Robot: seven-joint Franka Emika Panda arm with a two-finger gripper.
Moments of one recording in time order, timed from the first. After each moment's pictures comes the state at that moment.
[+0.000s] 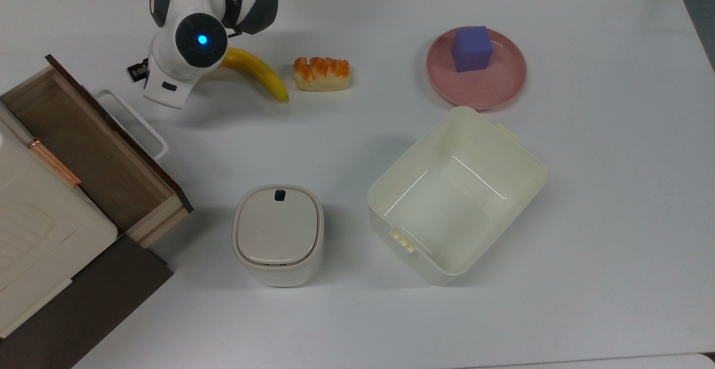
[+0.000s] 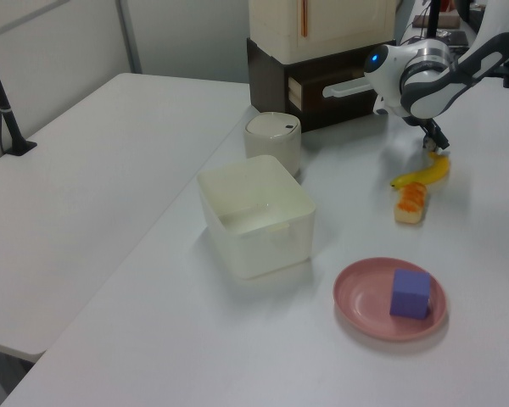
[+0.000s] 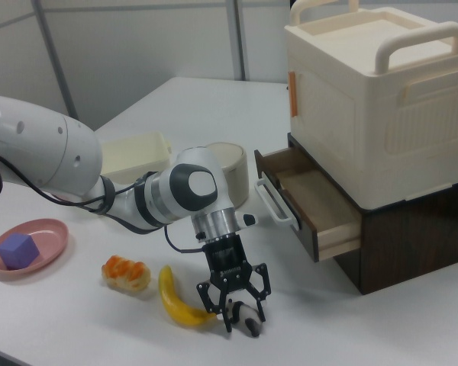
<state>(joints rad) -0.23 0.36 -0.06 -1.97 -0.67 1.91 -0.52</state>
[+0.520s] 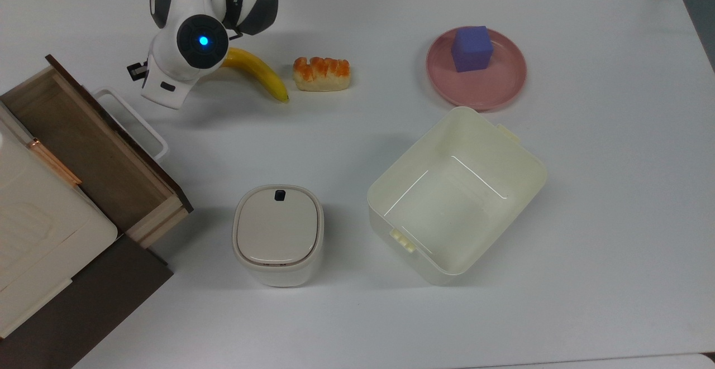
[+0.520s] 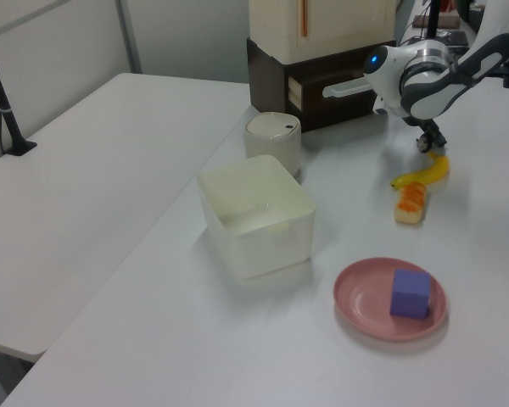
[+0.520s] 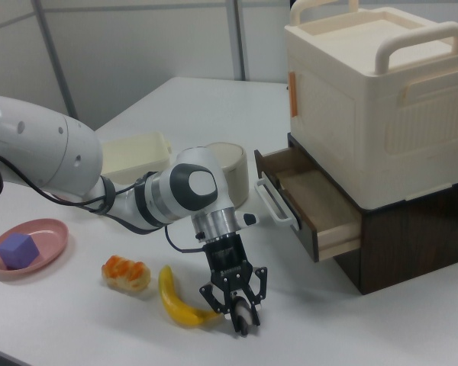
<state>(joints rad) -0.23 0.36 -0.06 -1.97 -0.68 1.91 -0.47</state>
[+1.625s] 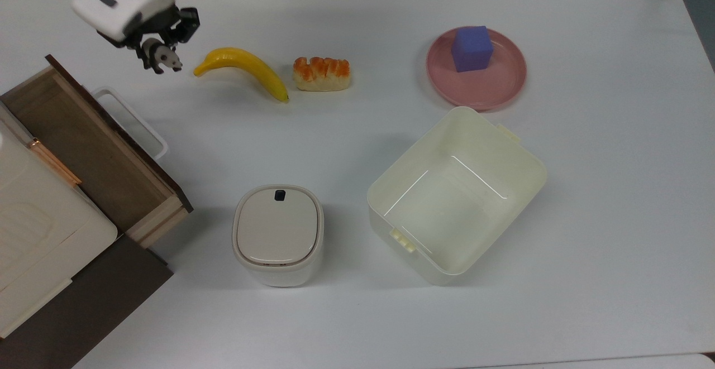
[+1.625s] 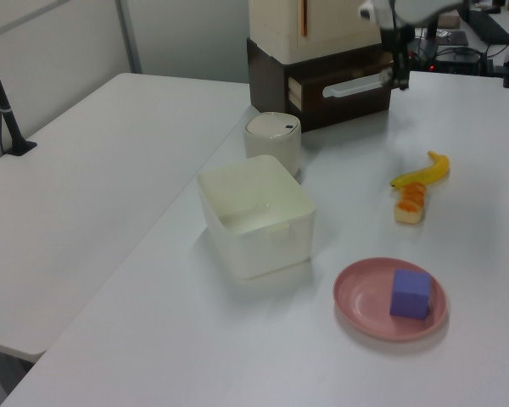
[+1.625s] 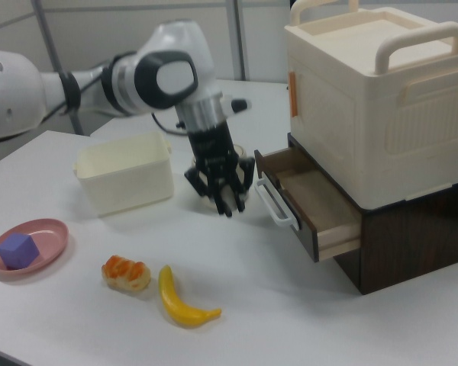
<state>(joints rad) -0.23 0.19 -0.02 -1.66 -0.30 1.79 -0.44</state>
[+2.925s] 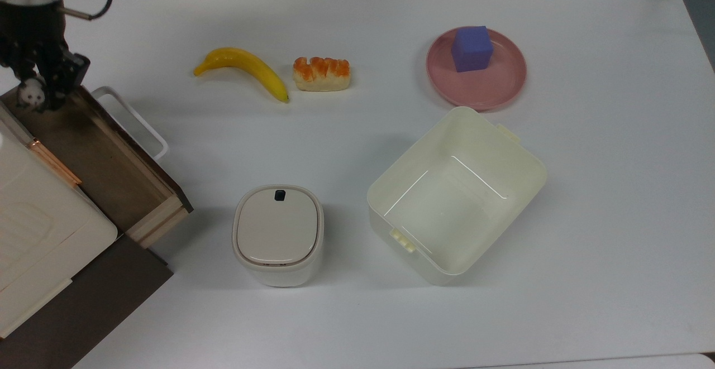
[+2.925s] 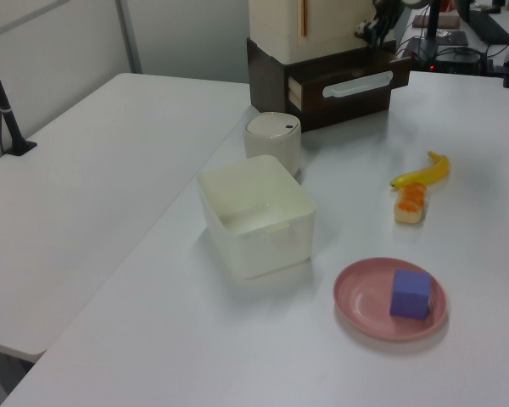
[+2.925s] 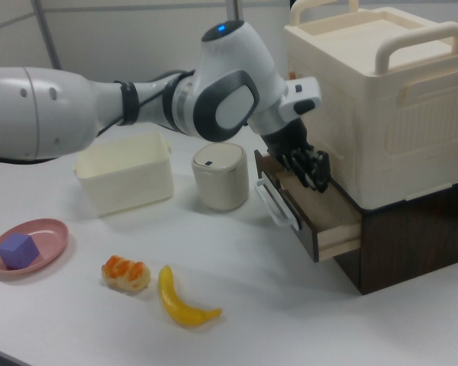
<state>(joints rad) -0.38 0.32 -0.07 -1.56 -0.16 2.28 -0.02</state>
